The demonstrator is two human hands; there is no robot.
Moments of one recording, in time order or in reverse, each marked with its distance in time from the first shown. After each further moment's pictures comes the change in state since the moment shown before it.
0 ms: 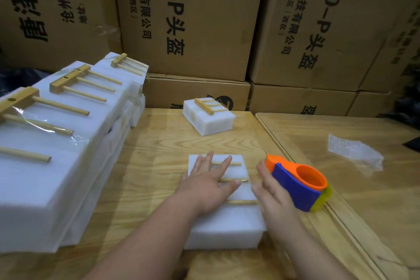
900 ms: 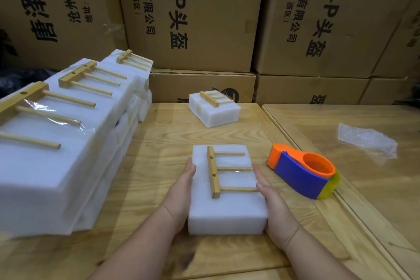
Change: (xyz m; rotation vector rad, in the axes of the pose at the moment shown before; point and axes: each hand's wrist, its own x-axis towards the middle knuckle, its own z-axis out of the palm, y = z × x) left_hand -0.025 -0.047 0.037 -1.529 0.109 -0.184; right_hand 0.000 0.041 0.019 0.595 -0.223 0.142
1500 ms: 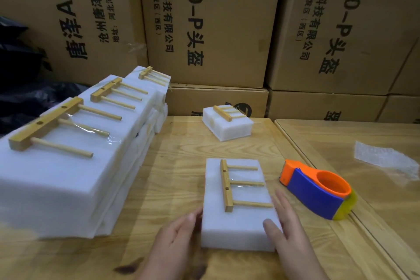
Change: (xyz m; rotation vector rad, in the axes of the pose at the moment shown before) left_hand -0.079 -0.020 -0.038 0.500 0.083 0.359; right_hand -0.039 0.011 -0.005 -0.388 0.096 -0.233
